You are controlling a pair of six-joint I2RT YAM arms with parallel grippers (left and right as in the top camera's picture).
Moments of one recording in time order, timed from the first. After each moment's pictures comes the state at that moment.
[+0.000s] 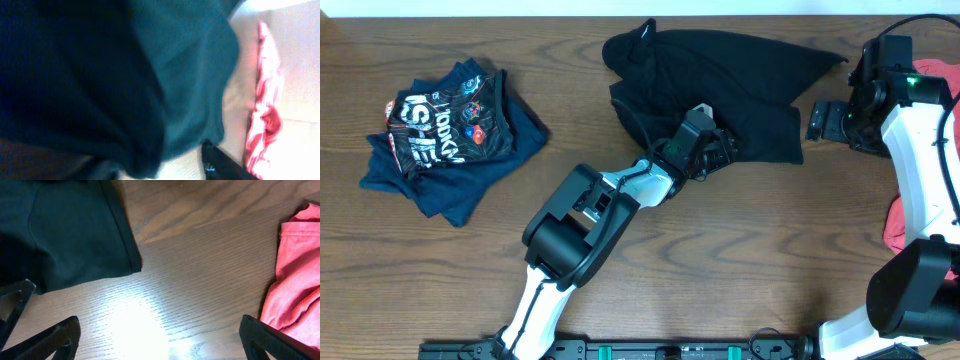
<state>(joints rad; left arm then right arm) -0.69 2.22 1.27 0.32 0.28 -1.11 -0.11 1.73 1.52 -1.09 0.08 0.19</state>
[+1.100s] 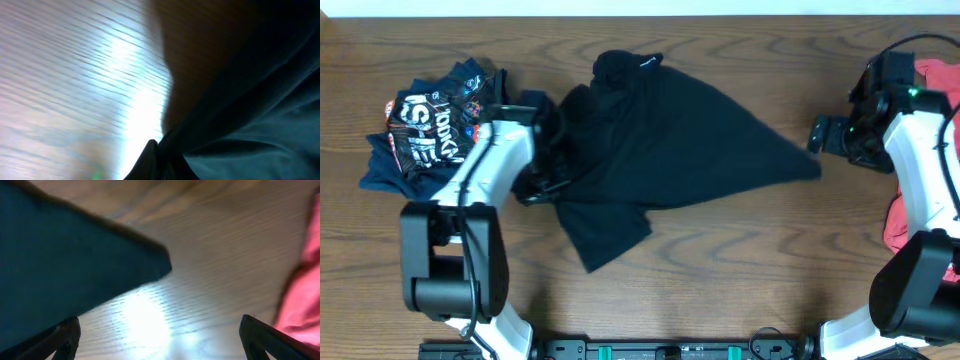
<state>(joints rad) -0.06 1.83 1.25 -1.09 0.05 -0.48 -0.16 1.73 1.38 -1.02 -0.01 0.18</state>
